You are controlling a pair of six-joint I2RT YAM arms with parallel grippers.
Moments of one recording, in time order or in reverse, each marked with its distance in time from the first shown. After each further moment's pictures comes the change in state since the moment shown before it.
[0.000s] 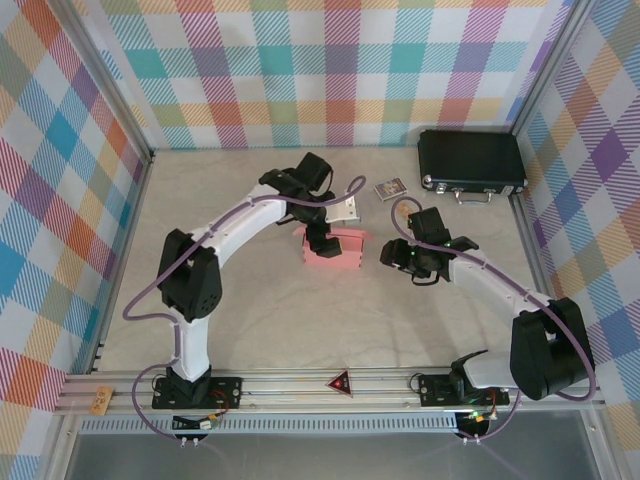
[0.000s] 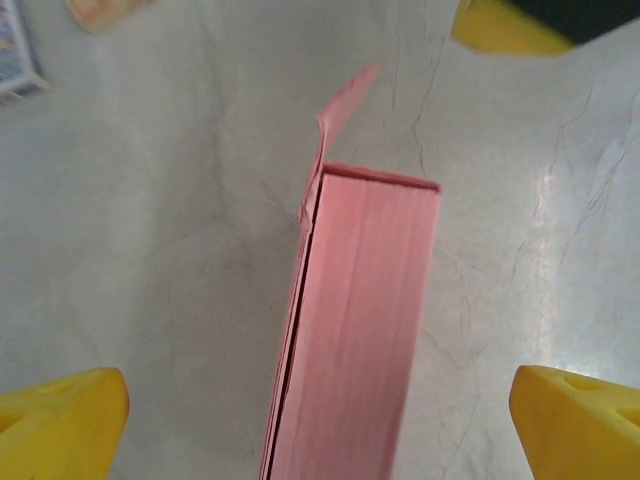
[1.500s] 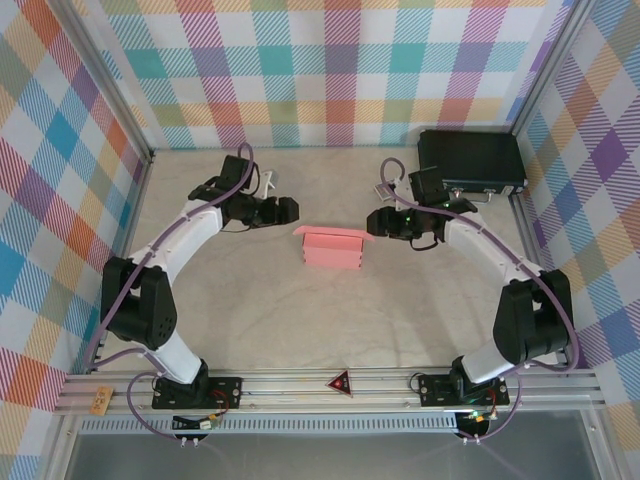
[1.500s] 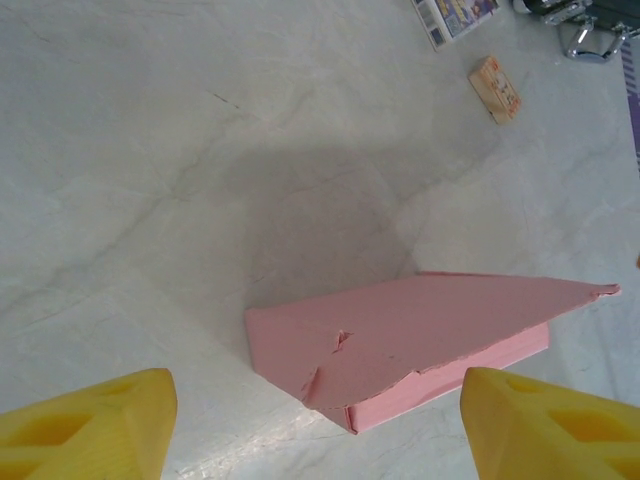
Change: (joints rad) left arm 0.298 -0.290 -0.415 0.279 0.071 -1.143; right arm -0.052 0.197 0.341 -0.084 -0.317 -0.295
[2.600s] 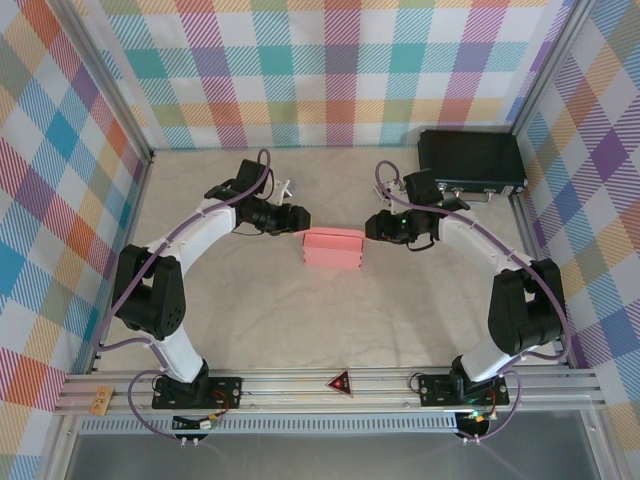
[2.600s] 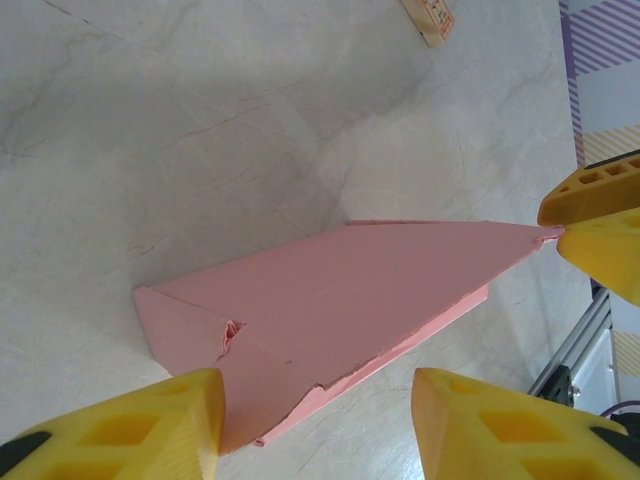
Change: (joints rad) left arm -0.054 0.076 0.013 0.008 0.150 0.005; right arm 0.013 0.052 0.000 0.000 -0.050 0.004
